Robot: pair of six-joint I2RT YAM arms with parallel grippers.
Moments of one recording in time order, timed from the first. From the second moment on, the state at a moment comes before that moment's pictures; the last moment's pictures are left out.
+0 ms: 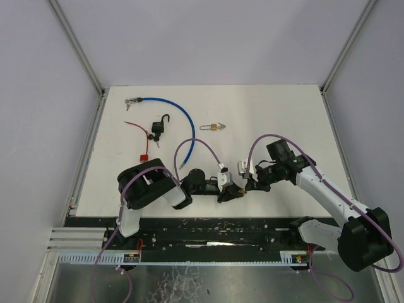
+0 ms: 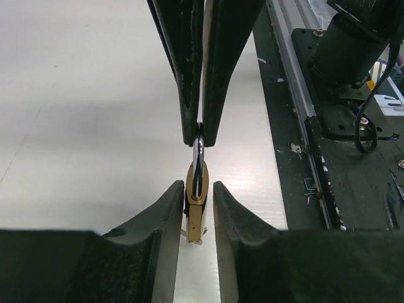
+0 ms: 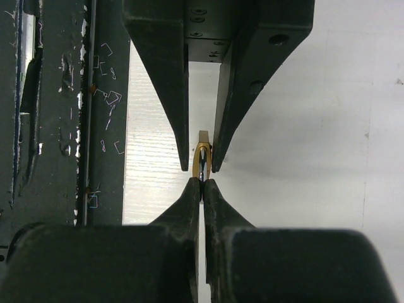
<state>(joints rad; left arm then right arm) -0.96 1.97 0.57 1.34 0.57 -0.03 0.41 1.14 0.75 -0.78 -0.79 -1.06</state>
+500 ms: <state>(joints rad) -0.95 2.00 0.57 1.38 0.58 -0.06 0.41 1.15 0.75 -0.77 -0.79 -1.07</state>
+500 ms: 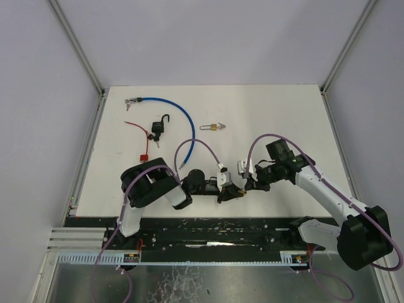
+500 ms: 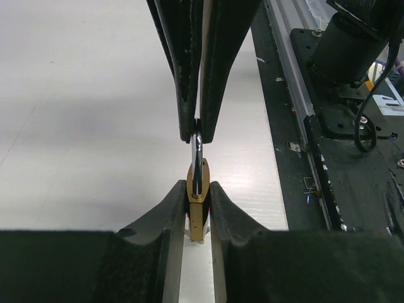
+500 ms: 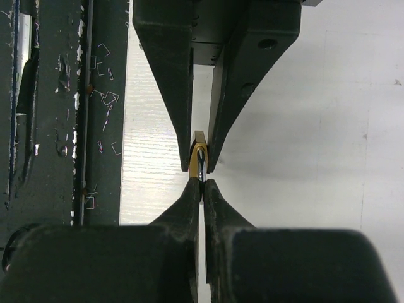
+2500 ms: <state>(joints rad) -0.95 2.15 0.57 1.56 0.44 -0.08 0.46 1.44 0.85 -0.75 -0.68 -1.00</state>
